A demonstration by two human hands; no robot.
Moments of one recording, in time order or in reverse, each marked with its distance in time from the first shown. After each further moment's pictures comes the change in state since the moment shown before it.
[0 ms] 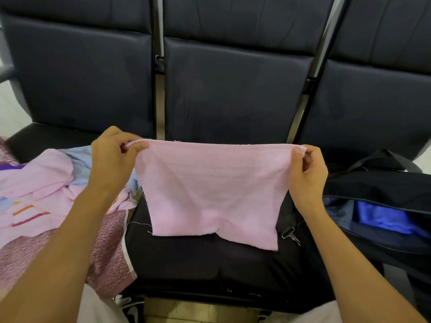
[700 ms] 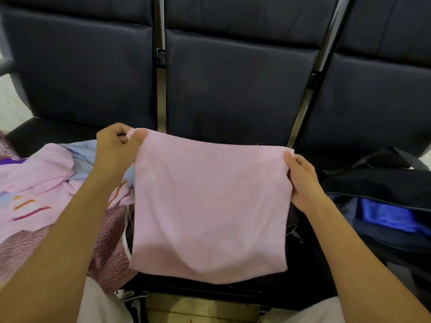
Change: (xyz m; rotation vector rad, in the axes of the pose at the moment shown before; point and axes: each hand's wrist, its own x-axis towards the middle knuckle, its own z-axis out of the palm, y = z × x) left_hand 0.005 0.008 0.004 -0.293 -0.117 -0.373; right_hand 0.002 -0.011 0.006 0.182 -0.276 0.717
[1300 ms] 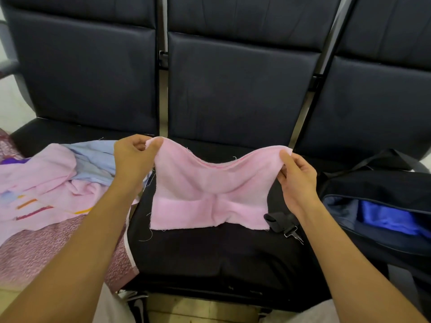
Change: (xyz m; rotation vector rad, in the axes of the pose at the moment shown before) left_hand -0.014 -0.001 0.026 -0.150 0.068 -0.059; right_hand -0.004 0.011 0.009 0.264 0.029 -0.191
